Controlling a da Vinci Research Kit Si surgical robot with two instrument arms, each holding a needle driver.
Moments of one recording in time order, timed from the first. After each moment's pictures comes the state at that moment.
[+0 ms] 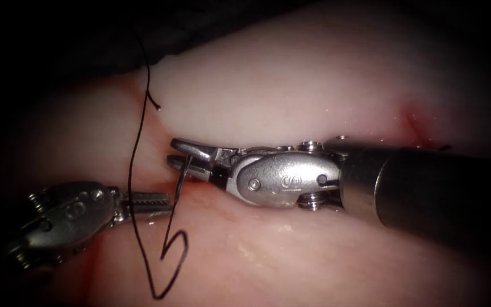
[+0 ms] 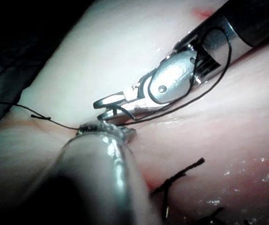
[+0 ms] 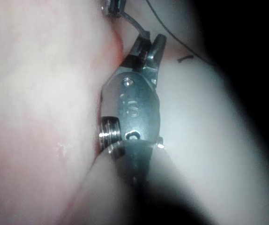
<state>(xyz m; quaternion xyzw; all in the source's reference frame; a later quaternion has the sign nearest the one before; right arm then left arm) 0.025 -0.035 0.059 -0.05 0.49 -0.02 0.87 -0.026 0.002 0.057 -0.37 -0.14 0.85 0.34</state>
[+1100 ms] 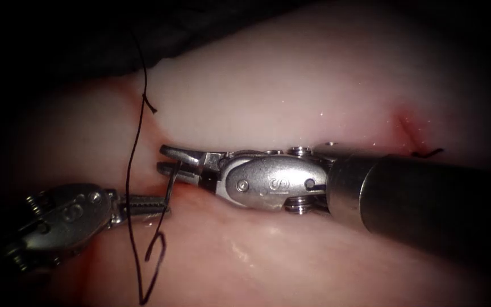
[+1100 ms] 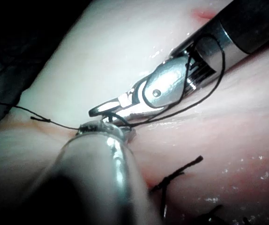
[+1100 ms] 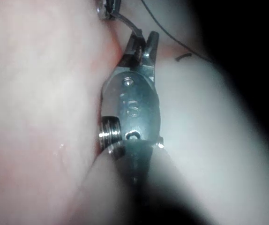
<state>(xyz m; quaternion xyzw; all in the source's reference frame) 0.025 -0.038 0.062 0.04 0.45 -0.04 0.89 -0.025 0.002 0.057 -0.37 -0.14 0.85 0.34</state>
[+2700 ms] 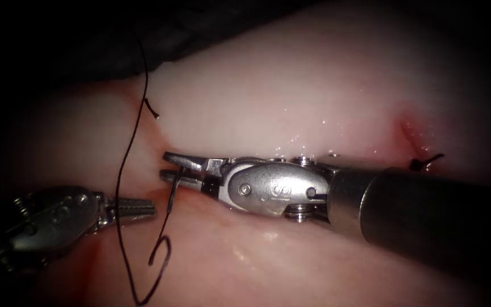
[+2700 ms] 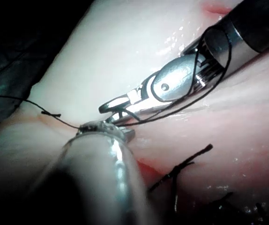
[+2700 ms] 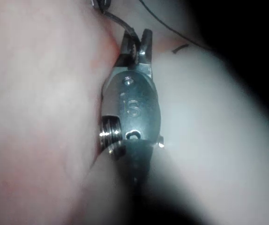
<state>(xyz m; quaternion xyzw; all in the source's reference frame) 0.019 -0.046 0.066 0.15 0.39 -0.02 0.91 -0.024 0.001 0.058 -0.36 -0.15 0.86 0.34</state>
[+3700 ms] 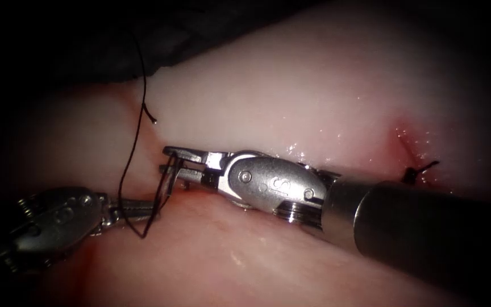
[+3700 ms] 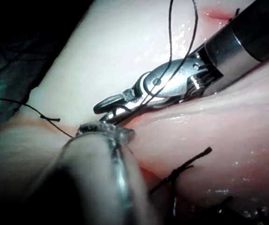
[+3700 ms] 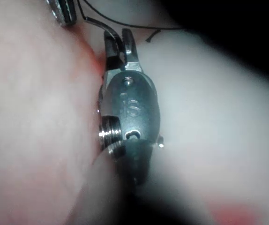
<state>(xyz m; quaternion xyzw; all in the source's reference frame) 0.022 -0.049 0.064 0.26 0.42 0.09 0.86 -0.024 0.001 0.058 -0.36 -0.15 0.86 0.34</state>
